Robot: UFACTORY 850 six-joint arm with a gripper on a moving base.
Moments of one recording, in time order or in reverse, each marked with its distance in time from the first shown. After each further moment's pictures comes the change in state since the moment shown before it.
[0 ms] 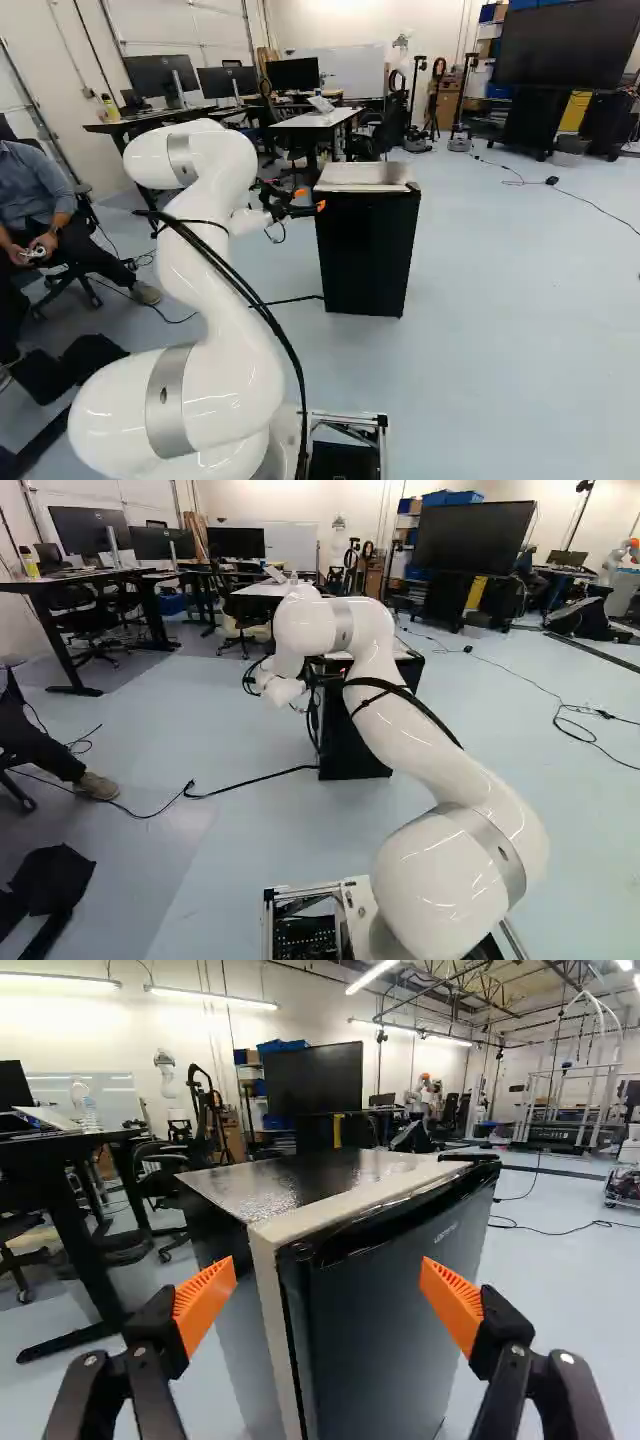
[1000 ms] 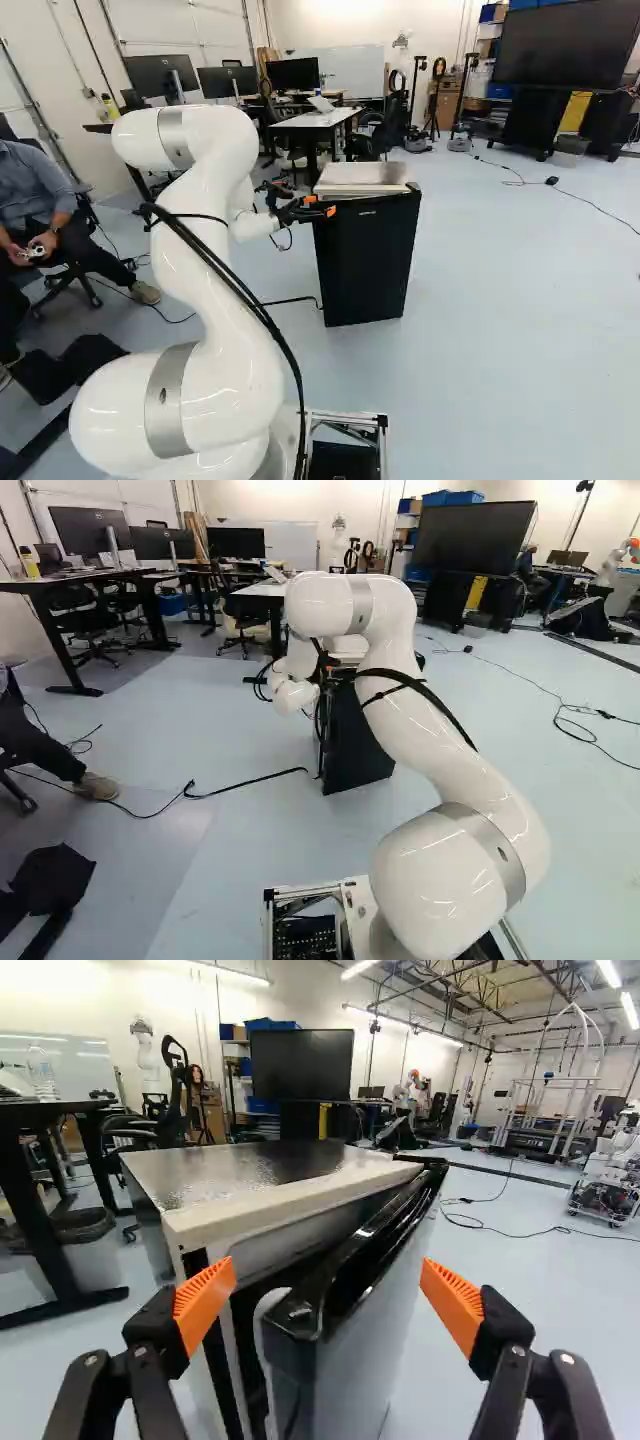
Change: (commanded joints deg) arm -1.9 8.2 14.5 0.2 0.0 0.0
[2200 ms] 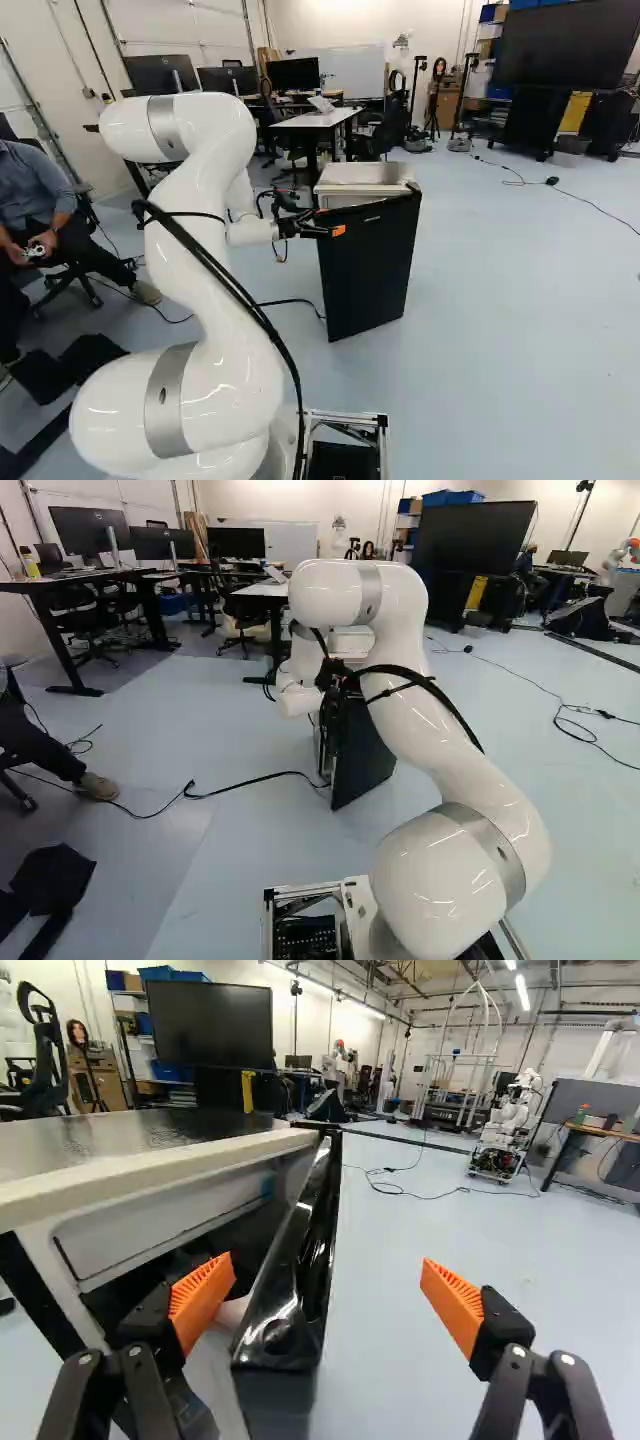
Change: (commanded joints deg) arm 0.0 3.9 7.4 16.9 0.0 0.0
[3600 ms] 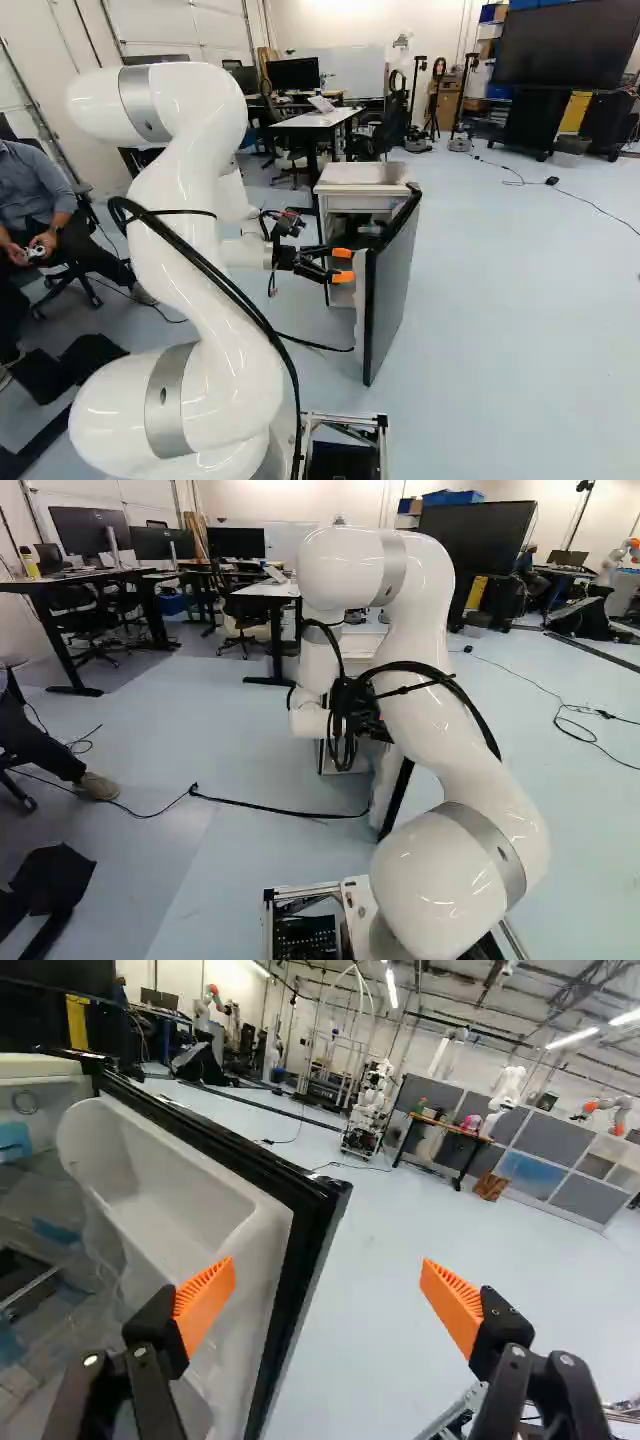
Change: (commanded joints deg) arm 0.4 7.4 17.3 23.5 3.0 0.0
